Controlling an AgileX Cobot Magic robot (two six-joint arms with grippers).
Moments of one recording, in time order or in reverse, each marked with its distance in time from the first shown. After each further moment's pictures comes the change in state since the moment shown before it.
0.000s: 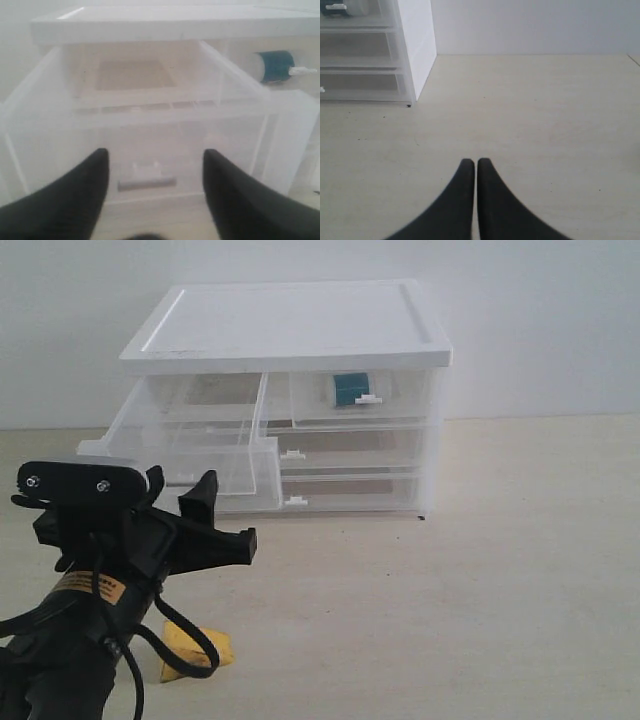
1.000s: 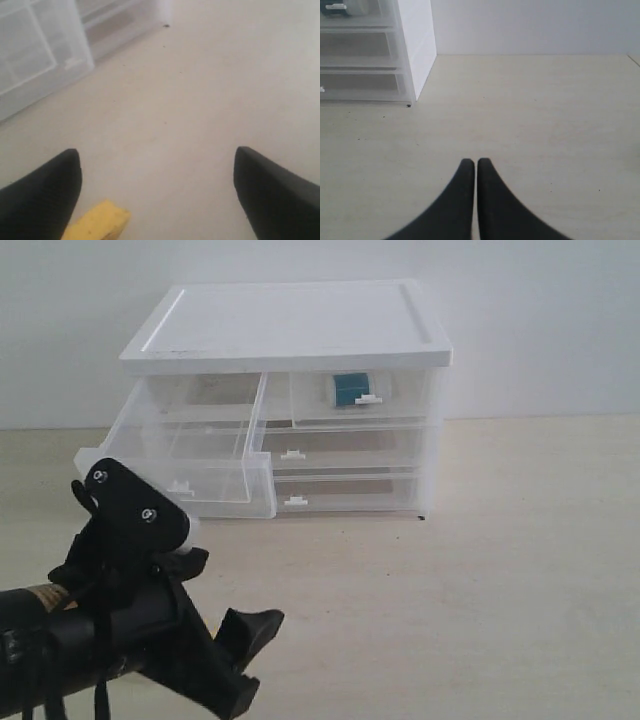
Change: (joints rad) left arm 0.000 -0.415 0.001 -0.057 0.957 0.529; right arm 0.000 0.000 0.000 0.000 0.000 0.000
